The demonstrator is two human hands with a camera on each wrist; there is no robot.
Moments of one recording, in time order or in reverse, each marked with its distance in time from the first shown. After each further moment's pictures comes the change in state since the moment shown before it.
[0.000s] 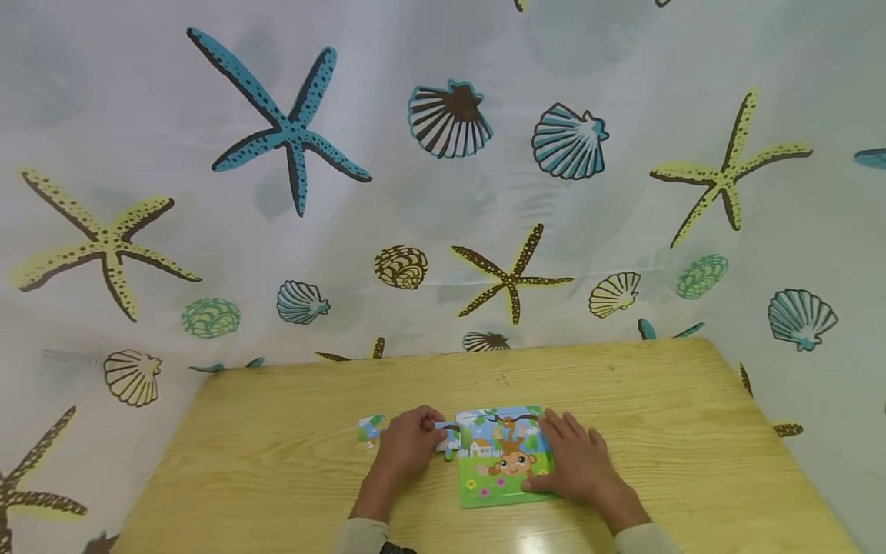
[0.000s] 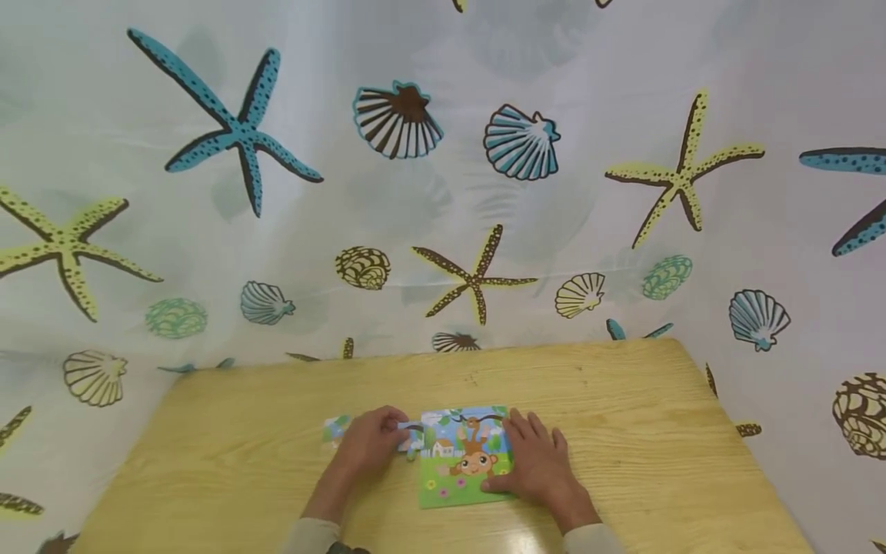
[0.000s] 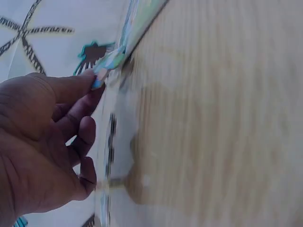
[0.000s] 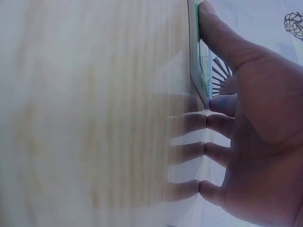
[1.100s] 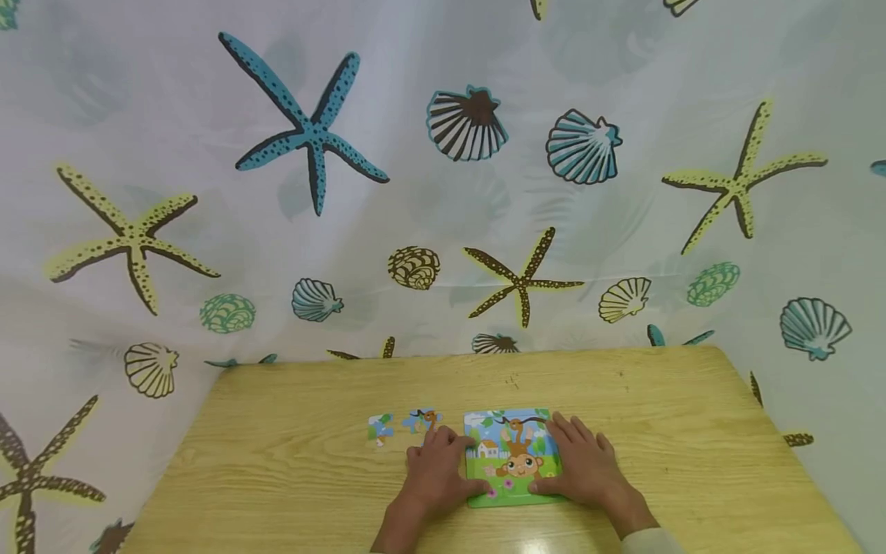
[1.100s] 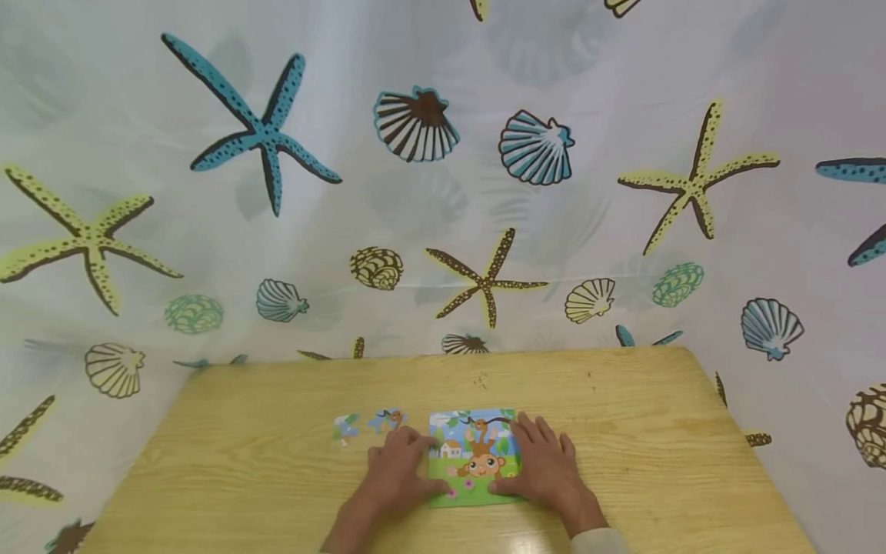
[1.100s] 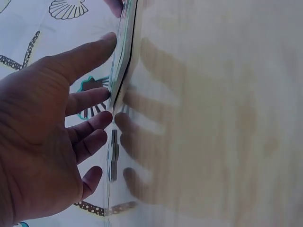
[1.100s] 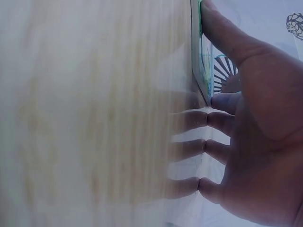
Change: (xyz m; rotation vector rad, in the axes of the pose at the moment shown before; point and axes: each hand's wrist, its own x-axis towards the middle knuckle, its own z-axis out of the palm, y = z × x) left_hand -0.038 0.013 0.025 0.270 -0.067 0.194; right_hand -0.001 -0.001 0.000 0.015 0.019 -0.016
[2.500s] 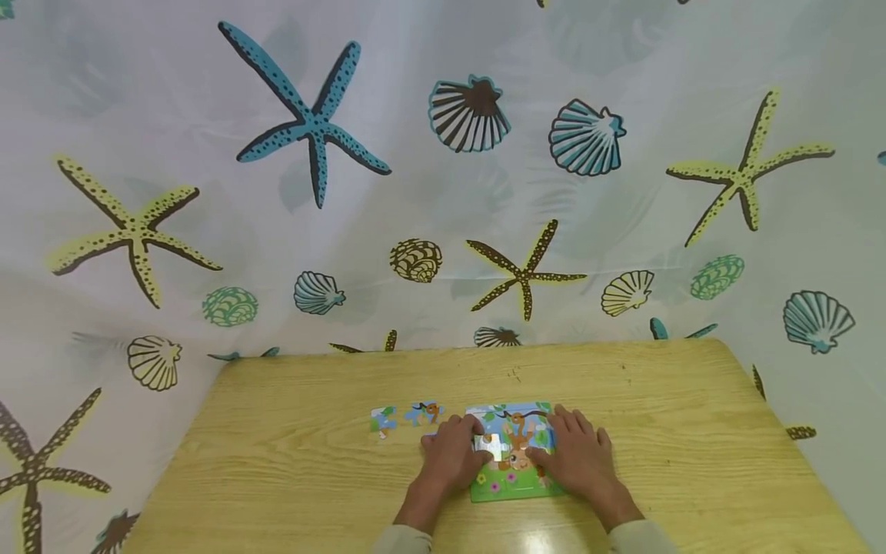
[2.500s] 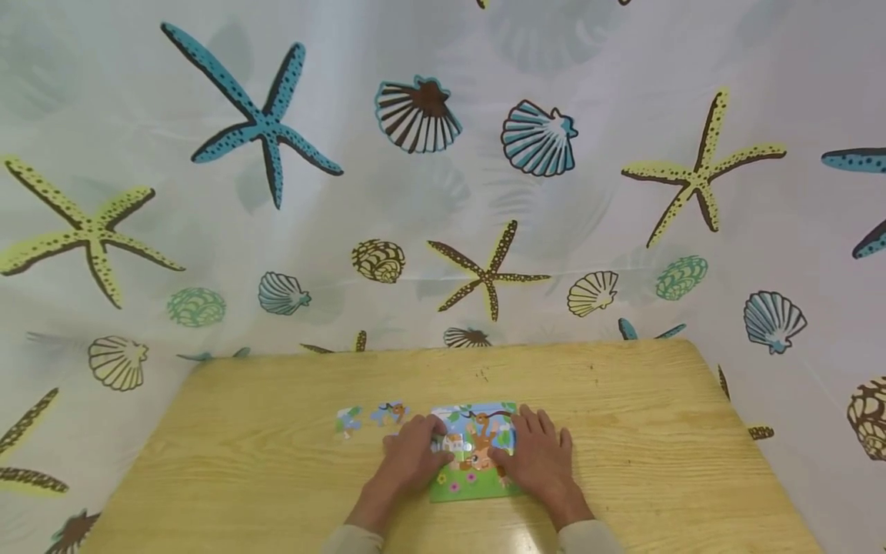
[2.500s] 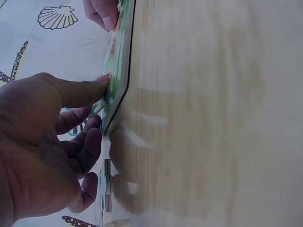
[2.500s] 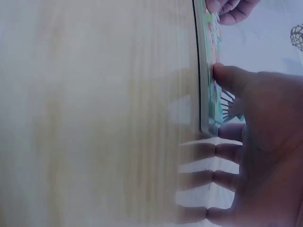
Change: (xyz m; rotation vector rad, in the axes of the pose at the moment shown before) left_hand 0.019 0.019 0.008 -0.089 0.039 -0.127; right_hand 0.005 -0.019 0.011 -0.010 0.101 0.128
